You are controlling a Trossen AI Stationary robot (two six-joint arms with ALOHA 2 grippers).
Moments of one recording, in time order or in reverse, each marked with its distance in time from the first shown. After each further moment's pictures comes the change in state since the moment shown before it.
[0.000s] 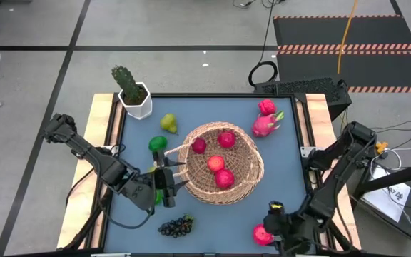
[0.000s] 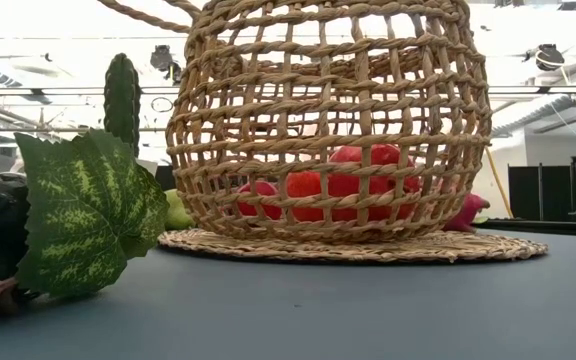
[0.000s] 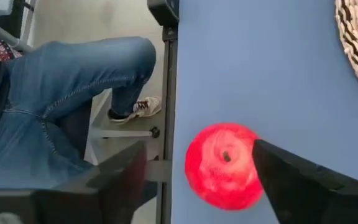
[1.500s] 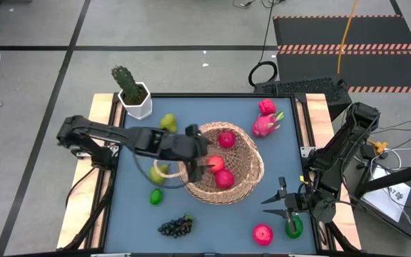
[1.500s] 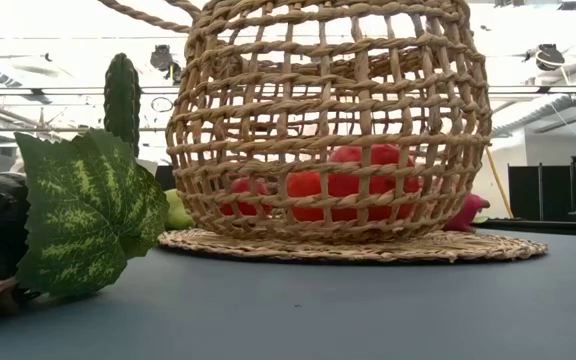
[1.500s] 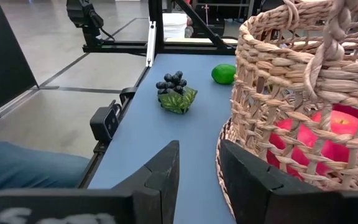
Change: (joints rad) left arm 0.406 0.164 0.304 -0.045 0.564 0.172; right arm 0.127 -0.371 -0.632 0.774 0.674 -0.515
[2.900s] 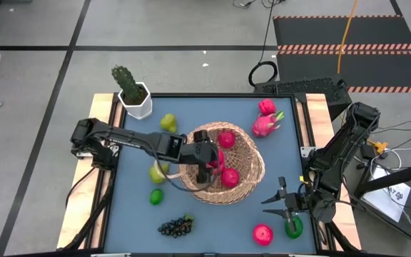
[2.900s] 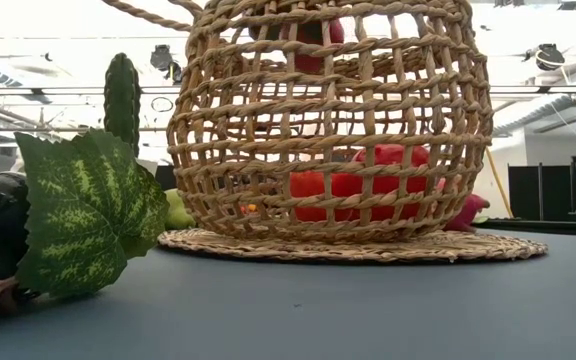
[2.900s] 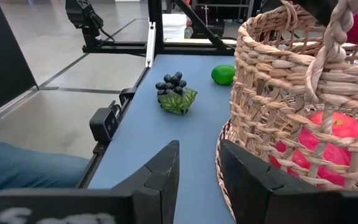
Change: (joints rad) left arm 0.038 0.170 0.000 -0.030 0.008 0.035; right arm -0.002 0.000 0.000 0.005 0.001 -0.002
